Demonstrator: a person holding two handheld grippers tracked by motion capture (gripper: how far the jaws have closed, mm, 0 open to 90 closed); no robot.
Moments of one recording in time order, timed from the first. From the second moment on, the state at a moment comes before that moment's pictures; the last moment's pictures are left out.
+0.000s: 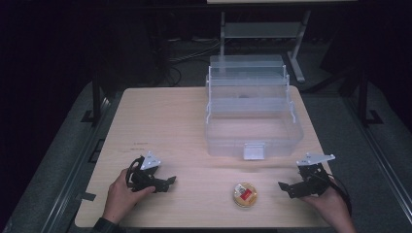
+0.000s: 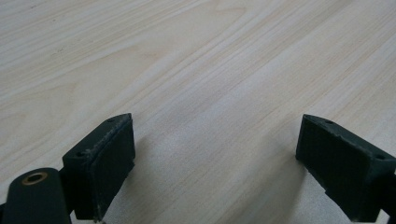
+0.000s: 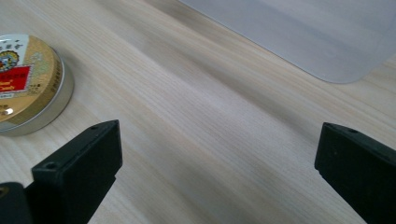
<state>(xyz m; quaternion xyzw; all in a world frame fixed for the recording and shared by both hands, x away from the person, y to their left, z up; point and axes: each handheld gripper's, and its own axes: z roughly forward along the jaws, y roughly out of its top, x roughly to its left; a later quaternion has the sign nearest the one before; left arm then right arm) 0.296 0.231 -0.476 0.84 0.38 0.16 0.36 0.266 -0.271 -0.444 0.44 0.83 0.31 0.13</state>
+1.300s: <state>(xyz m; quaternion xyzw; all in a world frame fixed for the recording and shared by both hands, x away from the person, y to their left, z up) 0.296 0.231 -0.476 0.84 0.37 0.16 0.36 0.261 -0.241 -0.431 0.39 0.86 0.31 0.10</state>
